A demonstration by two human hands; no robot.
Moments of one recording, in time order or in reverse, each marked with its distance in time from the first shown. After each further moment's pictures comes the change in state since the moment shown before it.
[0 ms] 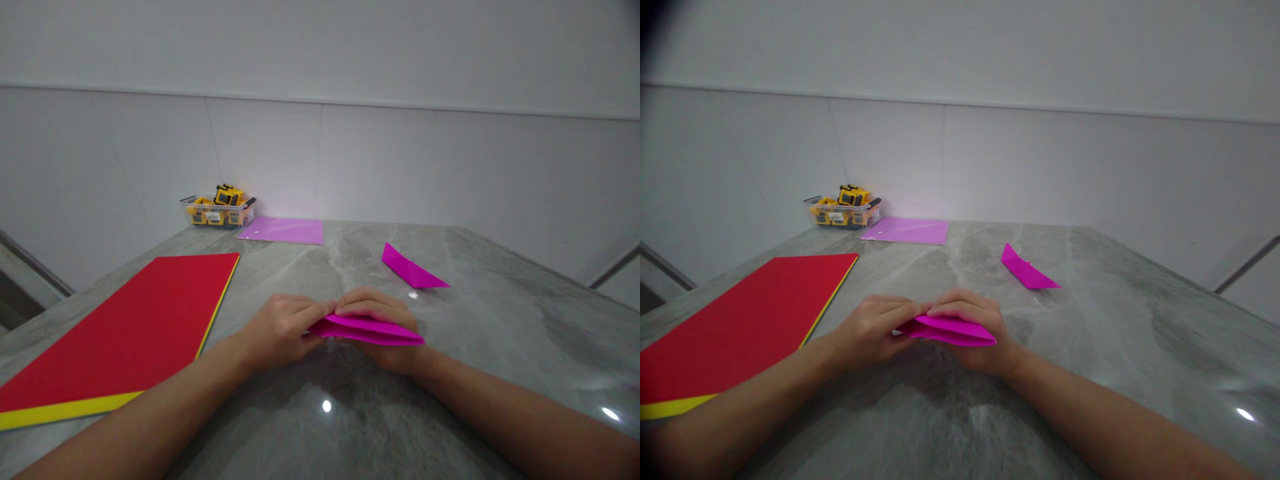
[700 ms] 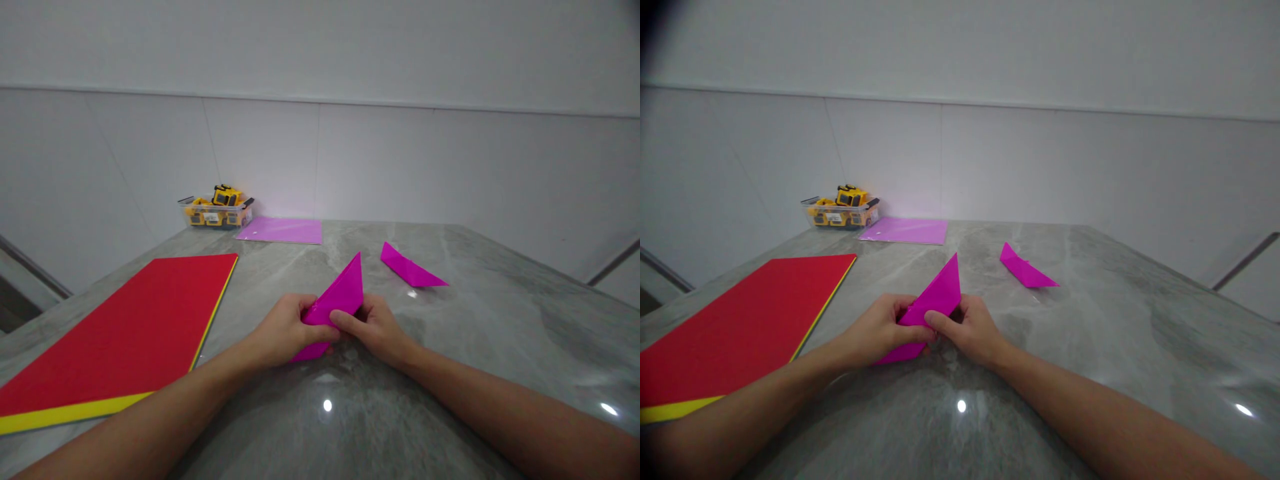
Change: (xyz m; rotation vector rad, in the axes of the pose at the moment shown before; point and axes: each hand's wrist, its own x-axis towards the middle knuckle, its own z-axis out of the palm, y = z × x) left_hand 0.007 0.005 0.017 -0.401 -0.194 -0.622; right_hand -0.001 0.015 0.016 0.349 -0.061 0.641
